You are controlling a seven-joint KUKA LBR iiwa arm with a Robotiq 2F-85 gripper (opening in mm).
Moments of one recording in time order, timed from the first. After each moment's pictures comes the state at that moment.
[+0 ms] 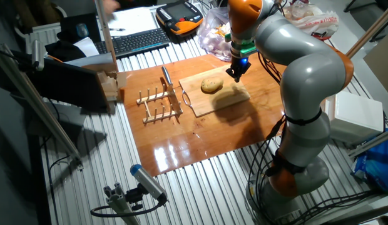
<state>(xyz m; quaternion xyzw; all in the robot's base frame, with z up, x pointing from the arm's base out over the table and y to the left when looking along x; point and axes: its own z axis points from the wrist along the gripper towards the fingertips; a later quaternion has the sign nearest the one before) 0.515 0.001 0.236 0.07 -0.99 0.02 0.12</state>
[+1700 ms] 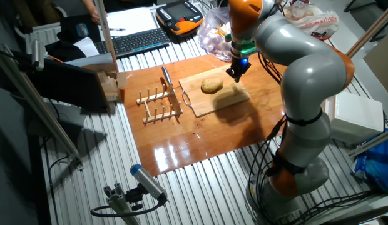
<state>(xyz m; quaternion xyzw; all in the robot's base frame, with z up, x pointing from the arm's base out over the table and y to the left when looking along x) 0.515 0.001 0.236 0.04 -1.00 0.00 0.08</state>
